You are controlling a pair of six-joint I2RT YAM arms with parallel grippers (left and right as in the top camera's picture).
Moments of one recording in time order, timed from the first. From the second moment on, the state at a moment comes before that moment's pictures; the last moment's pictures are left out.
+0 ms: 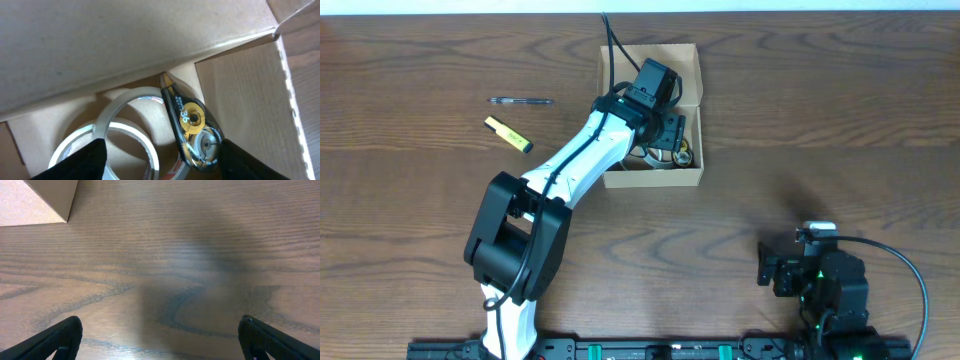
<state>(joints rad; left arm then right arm) -0.55 2.02 1.54 -0.60 0.11 -0.32 0.10 0.22 0.22 -0.73 -0.01 0.14</state>
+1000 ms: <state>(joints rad) -0.09 1.55 1.12 -0.61 -0.25 -0.98 0.10 0.22 0.22 -0.73 -0.01 0.14</state>
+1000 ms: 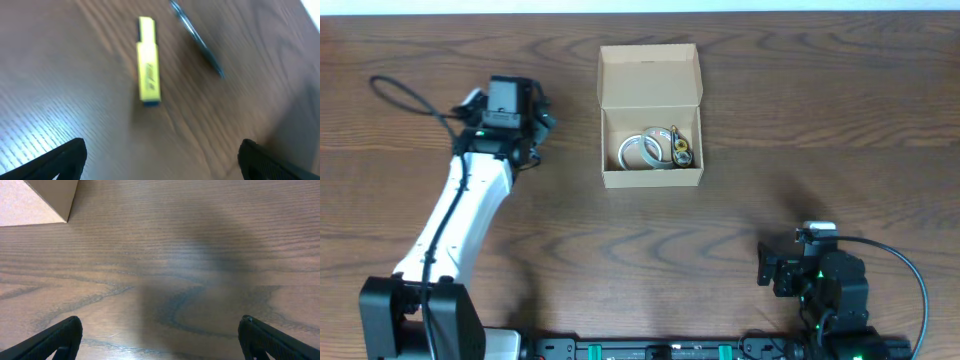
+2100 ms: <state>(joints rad) 0.09 2.08 1.59 -0.89 -0.01 -1.03 0.10 0.22 0.22 -0.73 -0.01 0.14</state>
